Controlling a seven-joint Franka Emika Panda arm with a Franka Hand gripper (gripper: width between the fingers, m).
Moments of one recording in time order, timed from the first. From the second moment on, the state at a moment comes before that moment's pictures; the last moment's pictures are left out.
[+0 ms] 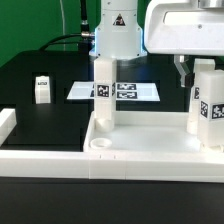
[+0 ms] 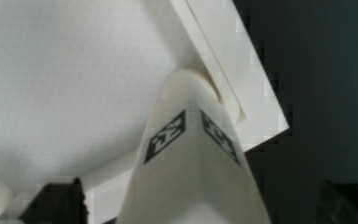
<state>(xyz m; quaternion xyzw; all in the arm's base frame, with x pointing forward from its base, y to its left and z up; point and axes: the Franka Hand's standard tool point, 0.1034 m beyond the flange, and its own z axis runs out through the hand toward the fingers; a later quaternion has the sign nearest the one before) 0.632 0.100 0.115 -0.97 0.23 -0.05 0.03</state>
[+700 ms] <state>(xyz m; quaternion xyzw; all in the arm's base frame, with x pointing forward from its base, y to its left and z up) 0.632 0.098 0.116 -1.00 0.03 -0.05 0.01</state>
